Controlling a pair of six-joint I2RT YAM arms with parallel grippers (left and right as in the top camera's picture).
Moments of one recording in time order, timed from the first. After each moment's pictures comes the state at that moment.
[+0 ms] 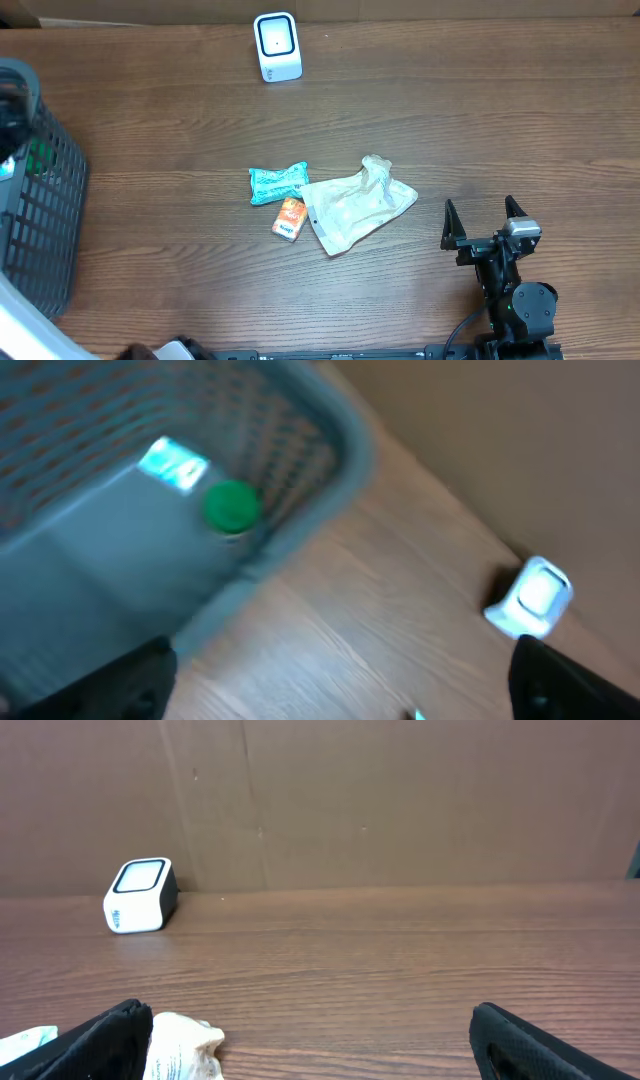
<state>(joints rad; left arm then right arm) 0.71 1.45 2.05 -1.38 0.21 -0.26 0.11 0.01 0.02 -0.03 0.02 0.07</state>
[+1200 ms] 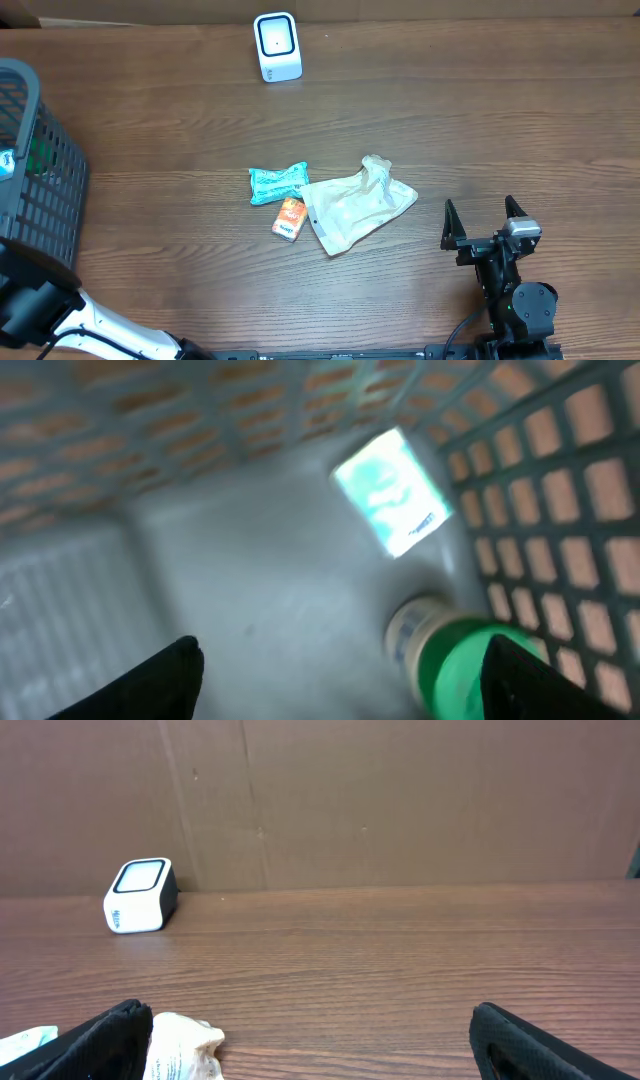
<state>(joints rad) 0.88 2.06 2.04 -1.09 -0.04 -0.41 0.11 0.01 0.02 -0.03 0.02 0.07</state>
